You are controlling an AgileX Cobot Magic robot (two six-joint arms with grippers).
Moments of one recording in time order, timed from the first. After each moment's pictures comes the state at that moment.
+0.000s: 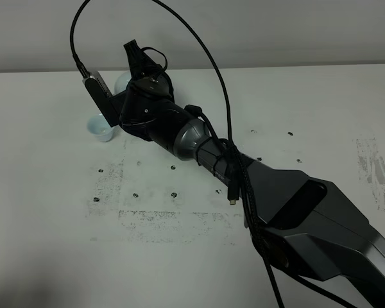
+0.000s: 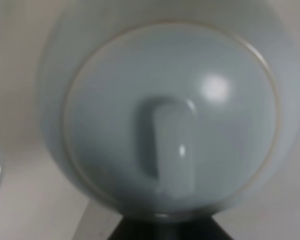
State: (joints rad) left arm 0.00 0.00 -0.47 -0.10 1.07 0.04; right arm 0.78 2.78 -2.65 -0.95 0.88 -0.83
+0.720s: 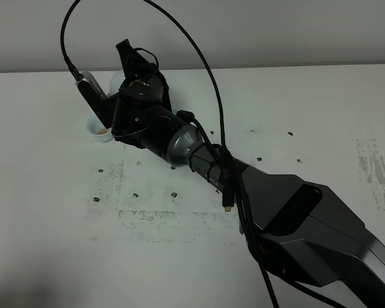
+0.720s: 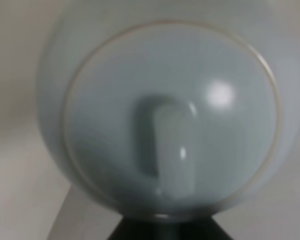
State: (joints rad) left arm 0.00 0.00 -0.47 -0.10 1.07 0.04; right arm 0.80 2.78 -2.65 -1.04 0.90 -0.78
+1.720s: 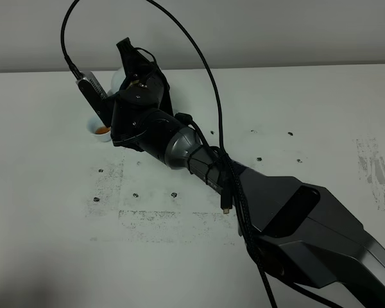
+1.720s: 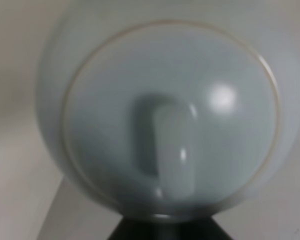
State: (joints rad) left arm 0.00 0.00 -0.47 -0.10 1.07 0.04; right arm 0.81 2.78 -2.65 -1.10 0.91 -0.72
